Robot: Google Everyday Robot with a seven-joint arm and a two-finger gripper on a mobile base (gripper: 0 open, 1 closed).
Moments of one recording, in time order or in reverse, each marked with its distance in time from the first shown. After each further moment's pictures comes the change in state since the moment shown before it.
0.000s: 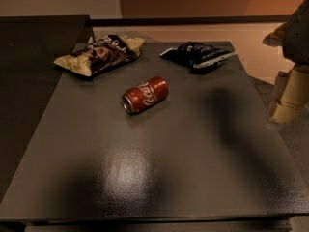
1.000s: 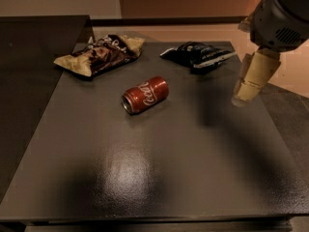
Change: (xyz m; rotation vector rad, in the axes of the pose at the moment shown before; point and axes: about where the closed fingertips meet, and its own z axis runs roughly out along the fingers) arm -0.045 -0.041 0.020 0.053 -0.078 0.000
